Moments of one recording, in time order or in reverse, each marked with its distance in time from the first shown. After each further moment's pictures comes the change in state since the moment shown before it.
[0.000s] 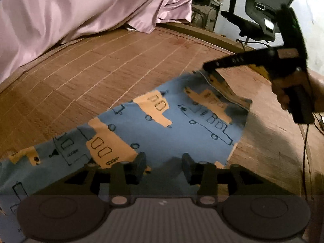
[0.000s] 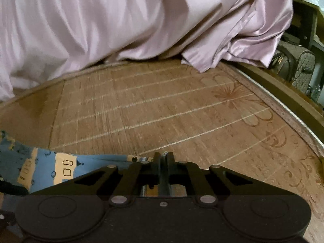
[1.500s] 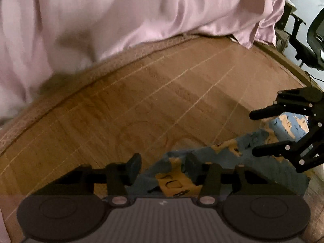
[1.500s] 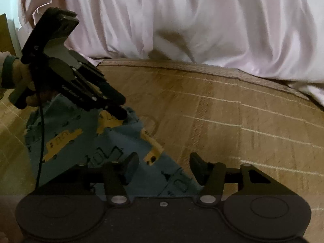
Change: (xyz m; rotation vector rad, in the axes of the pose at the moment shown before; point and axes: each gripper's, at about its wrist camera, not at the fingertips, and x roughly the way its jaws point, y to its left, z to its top) left arm -0.081 0.231 -0.018 -0.221 0.053 0.182; right arm 0.044 0.247 0.032 -0.466 0.039 0.583
